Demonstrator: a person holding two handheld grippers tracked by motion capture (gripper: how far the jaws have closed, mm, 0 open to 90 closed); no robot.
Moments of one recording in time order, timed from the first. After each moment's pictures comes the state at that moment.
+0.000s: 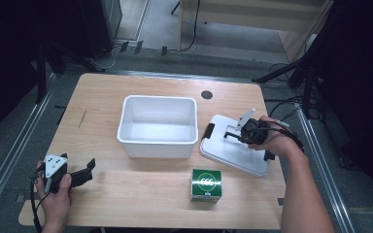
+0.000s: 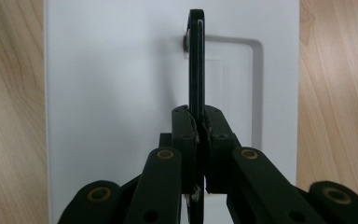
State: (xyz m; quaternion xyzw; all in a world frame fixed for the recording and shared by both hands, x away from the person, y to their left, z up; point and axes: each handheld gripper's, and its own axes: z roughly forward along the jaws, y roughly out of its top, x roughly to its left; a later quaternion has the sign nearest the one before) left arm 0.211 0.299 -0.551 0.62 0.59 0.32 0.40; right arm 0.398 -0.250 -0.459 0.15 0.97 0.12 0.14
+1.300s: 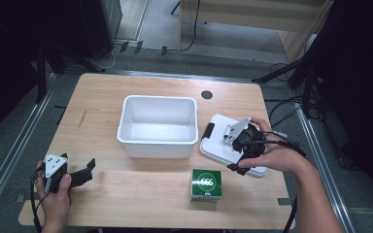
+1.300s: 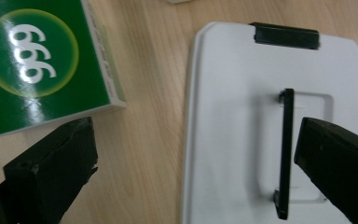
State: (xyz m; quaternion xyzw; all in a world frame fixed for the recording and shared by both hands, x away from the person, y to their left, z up) left arm 0.211 0.299 -0.551 0.62 0.59 0.32 0.40; right arm 0.326 -0.208 -0.412 0.13 0.98 0.15 0.09
